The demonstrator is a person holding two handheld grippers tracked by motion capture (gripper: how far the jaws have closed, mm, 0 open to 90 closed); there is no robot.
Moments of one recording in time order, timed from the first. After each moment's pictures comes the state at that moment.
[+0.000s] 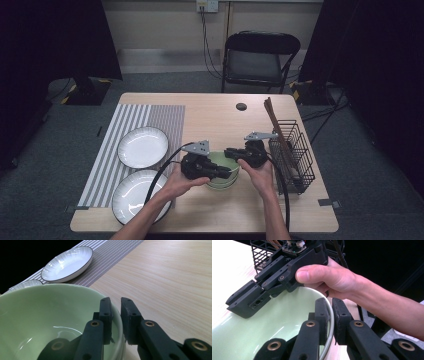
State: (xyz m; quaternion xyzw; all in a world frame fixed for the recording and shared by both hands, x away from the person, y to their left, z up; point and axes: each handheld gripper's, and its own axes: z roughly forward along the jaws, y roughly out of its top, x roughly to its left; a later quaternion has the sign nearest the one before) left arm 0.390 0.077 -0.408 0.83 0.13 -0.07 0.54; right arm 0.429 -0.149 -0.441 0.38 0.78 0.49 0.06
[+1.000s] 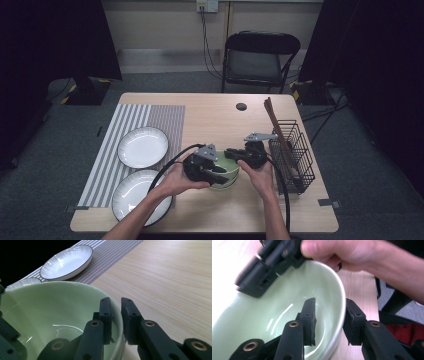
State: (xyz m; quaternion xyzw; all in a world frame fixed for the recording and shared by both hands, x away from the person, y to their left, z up) left arm 0.386 0.065 -0.402 0.90 0.11 -0.02 0.42; right arm 0.427 -0.149 -0.442 0.38 0.78 0.49 0.06
